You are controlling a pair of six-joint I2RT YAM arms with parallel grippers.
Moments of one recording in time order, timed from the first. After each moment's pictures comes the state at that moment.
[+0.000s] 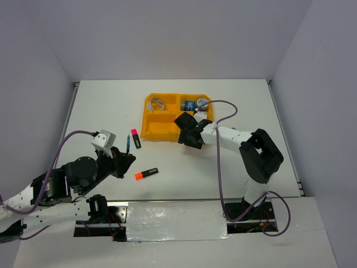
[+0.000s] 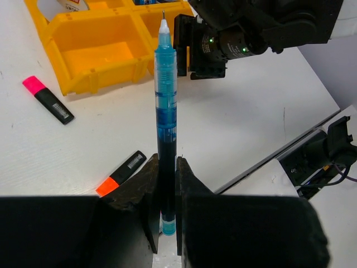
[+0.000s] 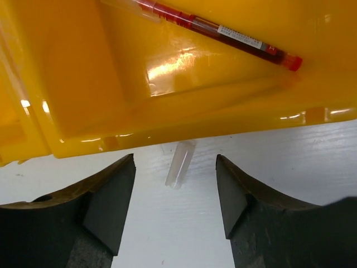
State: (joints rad) left arm -1.21 0.51 0.93 -0.77 -0.58 -0.56; right arm 0.74 1.75 1.18 -0.53 0.37 0.96
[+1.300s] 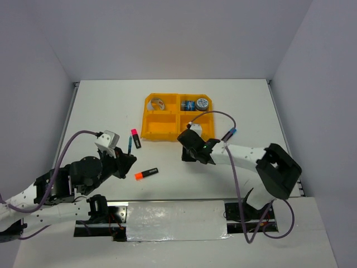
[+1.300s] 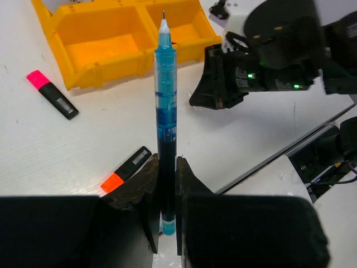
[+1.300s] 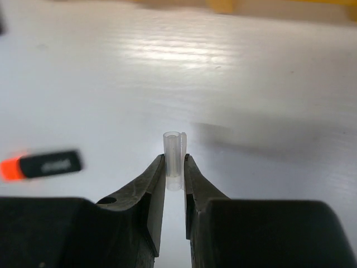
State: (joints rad) left arm -1.21 0.53 0.93 -0.79 -0.58 -0.56; right arm 0.86 1.57 0.88 -0.30 0.27 0.82
